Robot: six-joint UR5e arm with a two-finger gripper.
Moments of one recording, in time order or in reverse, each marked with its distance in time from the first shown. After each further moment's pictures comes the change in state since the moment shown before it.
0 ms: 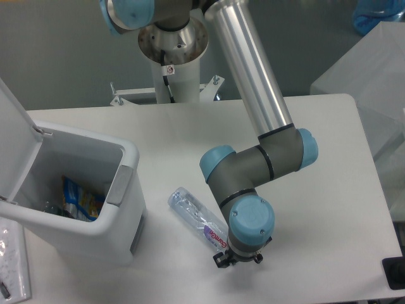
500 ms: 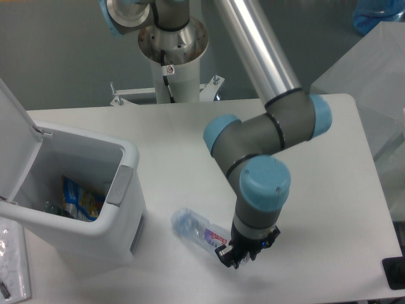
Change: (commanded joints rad) arm 0.041 0.140 0.032 0.118 -0.221 0.006
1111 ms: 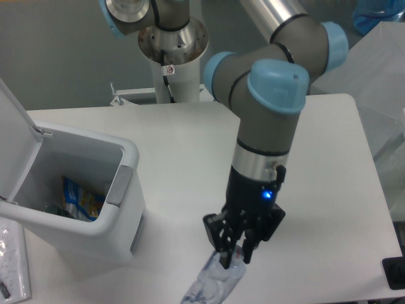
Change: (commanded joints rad) arm -0.008 0.138 -0.048 0.068 -0.194 0.003
